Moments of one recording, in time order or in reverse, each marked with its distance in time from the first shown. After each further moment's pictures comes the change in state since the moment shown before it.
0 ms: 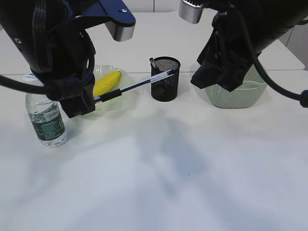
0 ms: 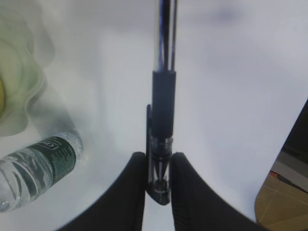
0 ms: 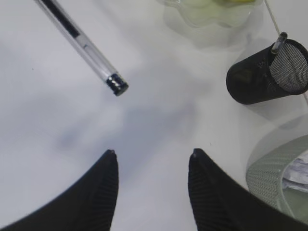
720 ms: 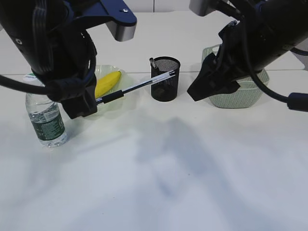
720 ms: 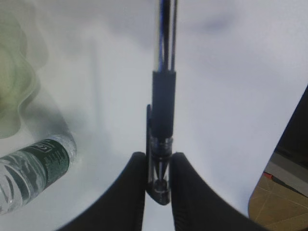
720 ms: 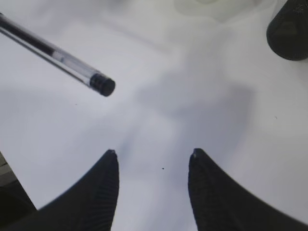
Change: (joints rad) left arm 0.000 0.000 0.000 -0.020 0.000 0.000; right arm -0.076 -0.002 0.083 0.200 -0.001 0.201
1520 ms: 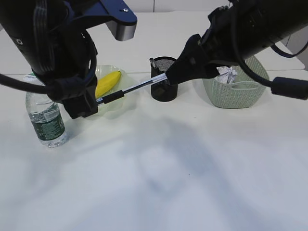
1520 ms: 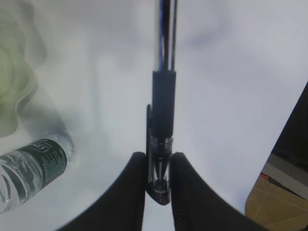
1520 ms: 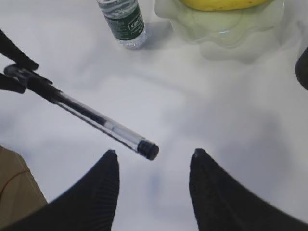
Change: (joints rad) left arm 0.000 0.000 0.000 -0.006 0.000 -0.008; right arm -0.002 0.000 0.006 0.230 -0.066 -0.043
